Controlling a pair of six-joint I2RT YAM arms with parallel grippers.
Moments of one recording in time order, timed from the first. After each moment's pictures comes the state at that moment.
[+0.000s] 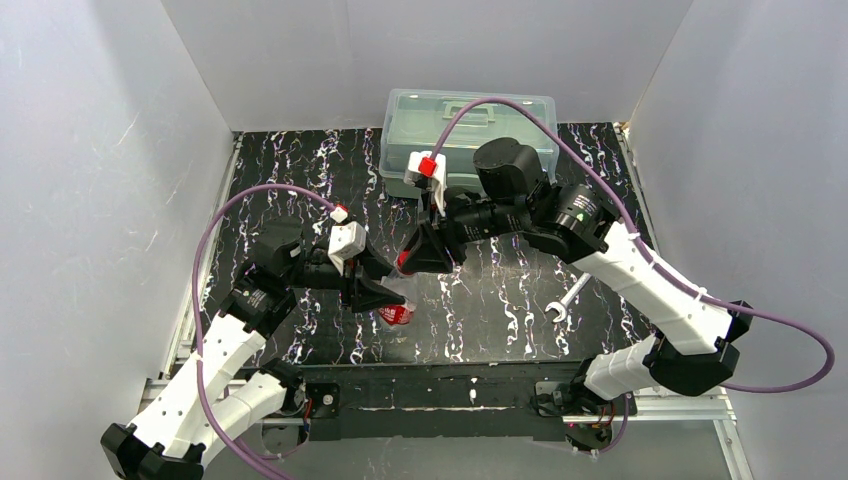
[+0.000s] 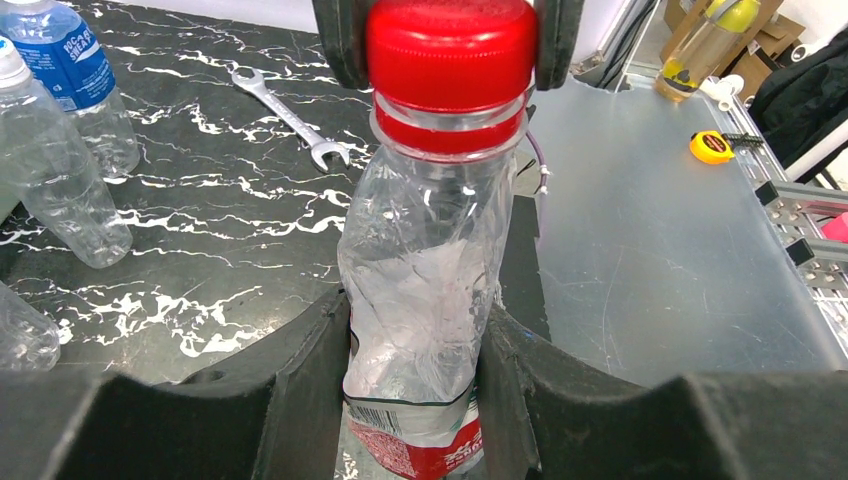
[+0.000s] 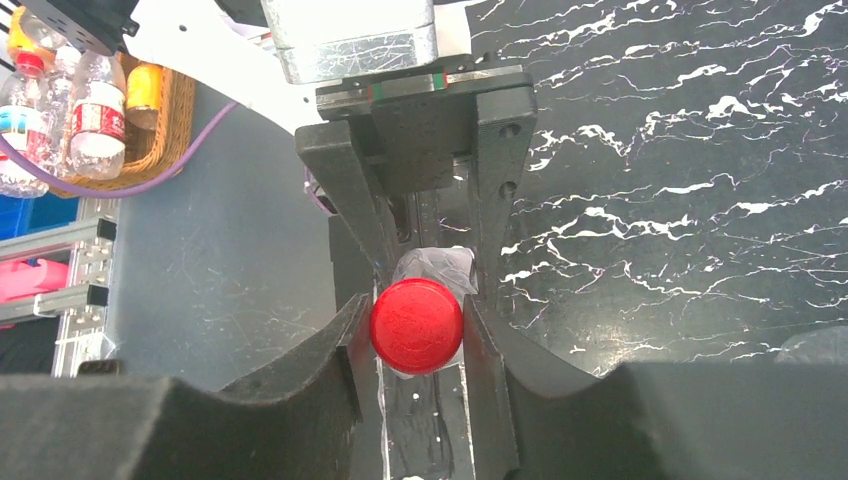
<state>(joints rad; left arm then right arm) -0.50 0.79 0.81 -0.22 1.07 0.01 1.02 1.39 1.78 -0.82 -0.57 0.02</state>
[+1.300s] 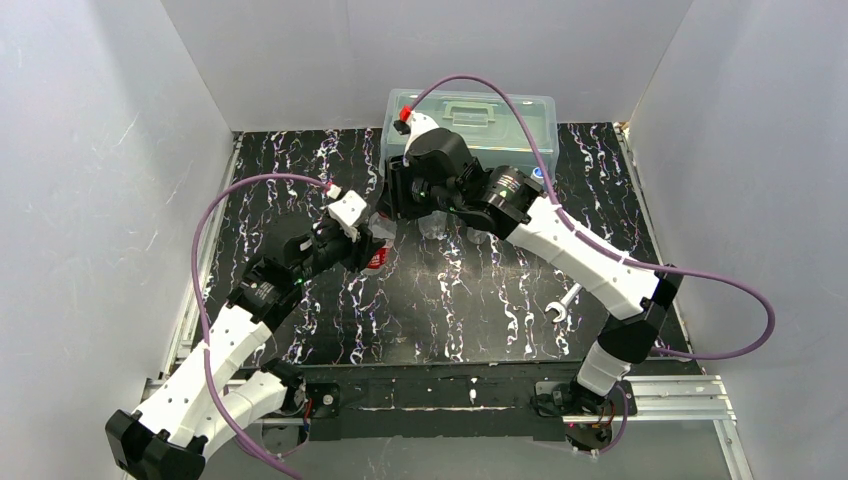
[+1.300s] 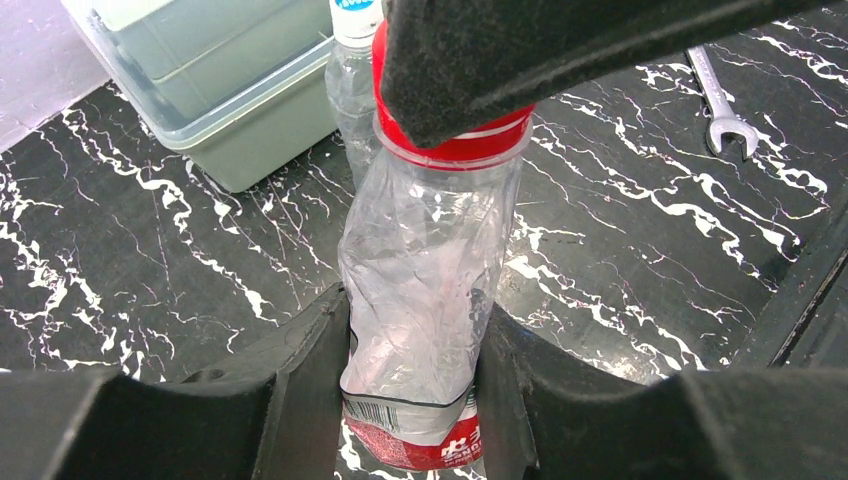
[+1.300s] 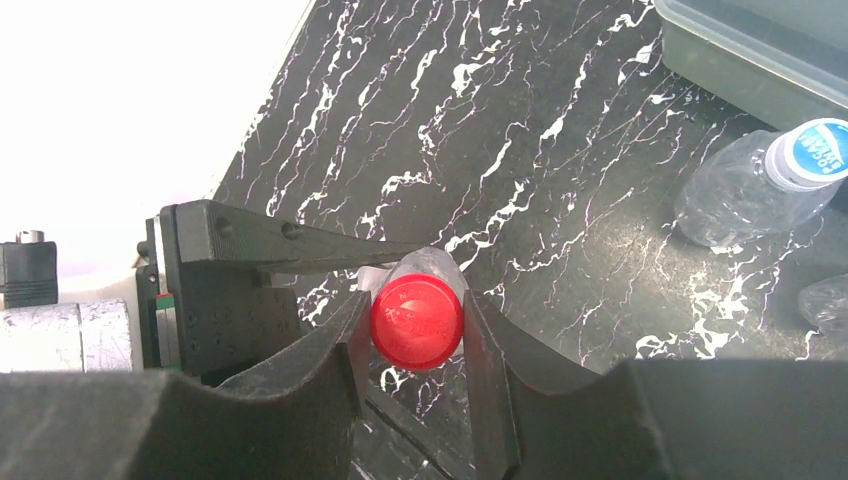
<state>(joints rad) -0.51 0.85 0.81 -0.26 0.27 0.14 1.03 1.67 1.93 -0.77 0.10 0.52</state>
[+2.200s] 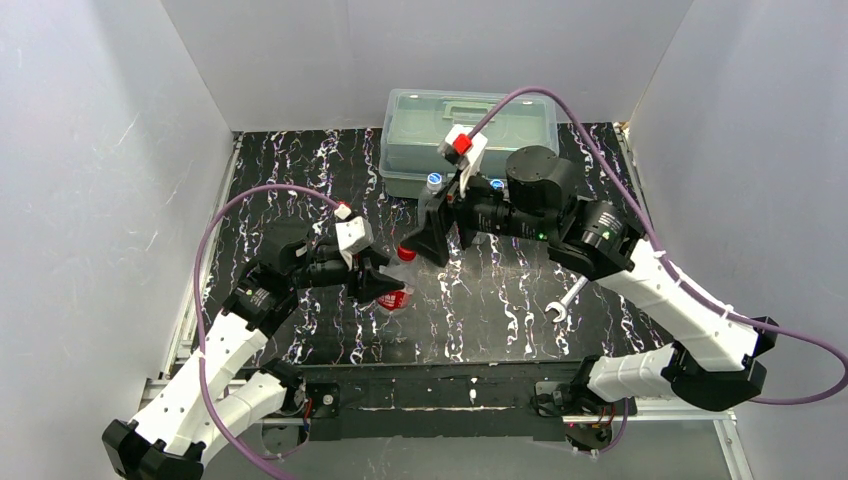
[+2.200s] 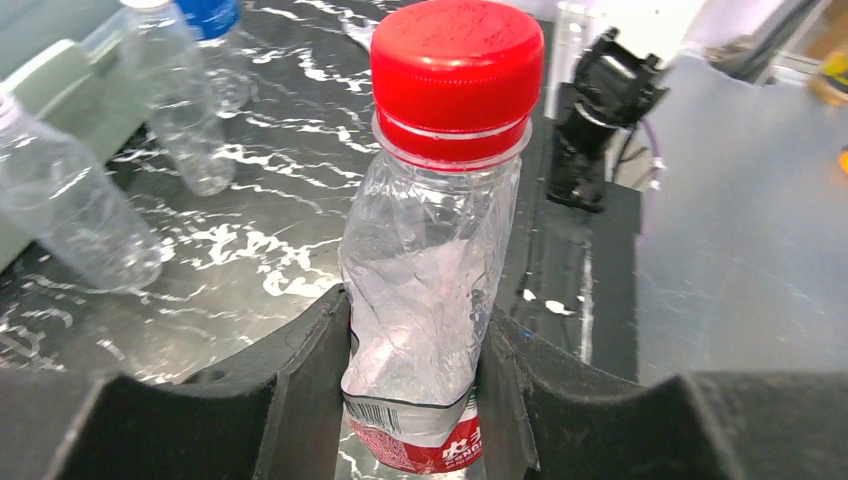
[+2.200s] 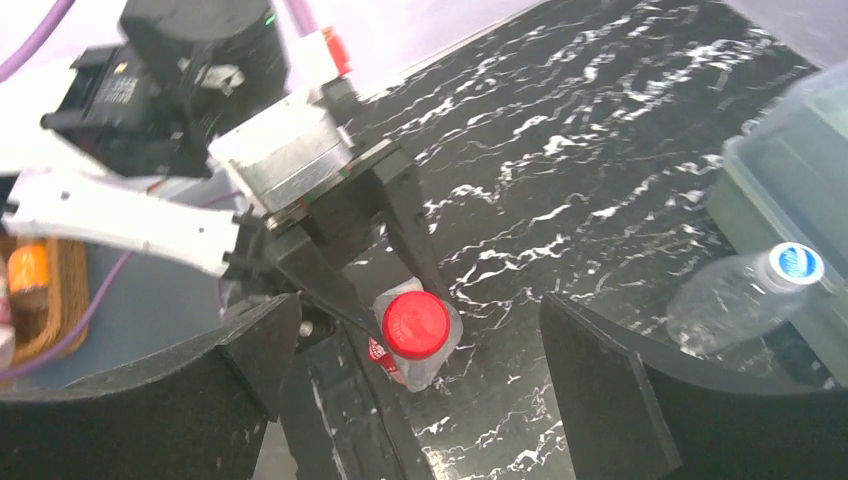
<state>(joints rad) -0.51 0.80 0.80 -0.29 0.79 0.10 1.03 1.27 1.68 -0.63 -0.16 0.19</state>
